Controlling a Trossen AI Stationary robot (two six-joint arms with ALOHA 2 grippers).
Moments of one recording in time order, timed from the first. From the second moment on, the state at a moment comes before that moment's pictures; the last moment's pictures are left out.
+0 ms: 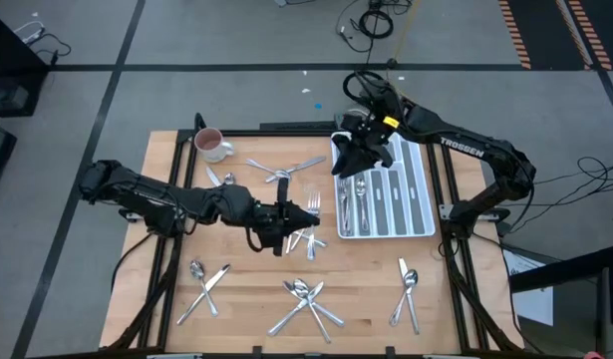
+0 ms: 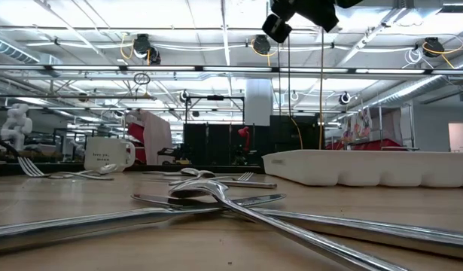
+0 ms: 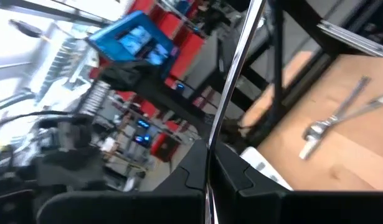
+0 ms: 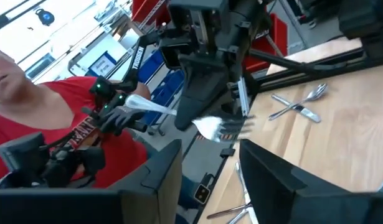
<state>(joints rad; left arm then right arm) -0.20 1.40 1.06 0.30 -0.09 0.93 -0.52 1.52 1.41 -0.34 -1.31 0.27</state>
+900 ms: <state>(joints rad) -0.18 1.45 1.06 0.27 -0.04 0.97 -0.40 1.69 1.41 -0.42 -1.26 0.23</state>
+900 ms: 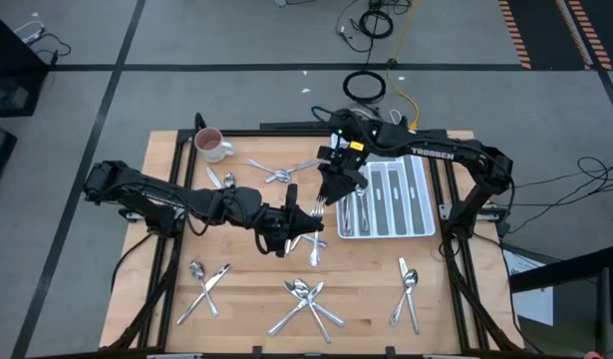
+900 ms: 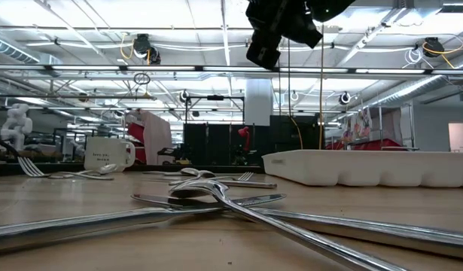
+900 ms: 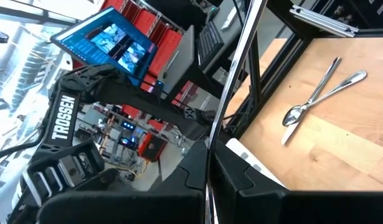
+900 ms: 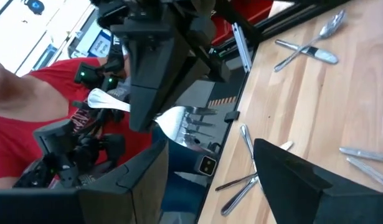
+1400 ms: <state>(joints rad) -0.18 1.45 1.06 0.27 -0.03 0.97 -0.39 1.68 1.41 -0.34 -1.23 0.25</state>
